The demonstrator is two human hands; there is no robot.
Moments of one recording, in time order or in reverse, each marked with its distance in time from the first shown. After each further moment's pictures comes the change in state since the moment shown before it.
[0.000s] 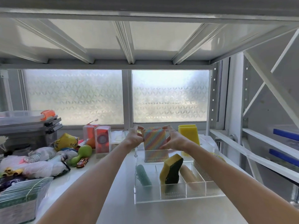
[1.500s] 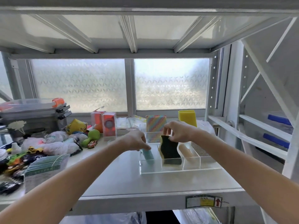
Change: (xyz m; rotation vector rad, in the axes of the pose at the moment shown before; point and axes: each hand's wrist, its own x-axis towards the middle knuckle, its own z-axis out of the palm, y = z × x) left_hand -0.107 0.018 -0.005 0.535 -0.234 -0.086; right_hand -0.060 -0.016 -0.007 -0.532 -0.131 -0.243
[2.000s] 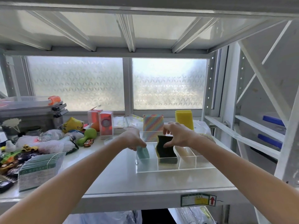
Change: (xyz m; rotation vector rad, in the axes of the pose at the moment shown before) left_hand 0.017 -0.001 0.003 -0.033 0.032 -0.087; right_hand -0.014 0.004 0.011 -0.047 0.120 -0.005
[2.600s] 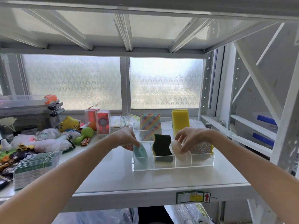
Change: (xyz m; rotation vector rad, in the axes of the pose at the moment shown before) left_hand 0.000 -0.014 -0.009 -0.123 -0.113 -0.007; right_hand -0.025 0.038 -0.024 0.262 -0.464 0.322
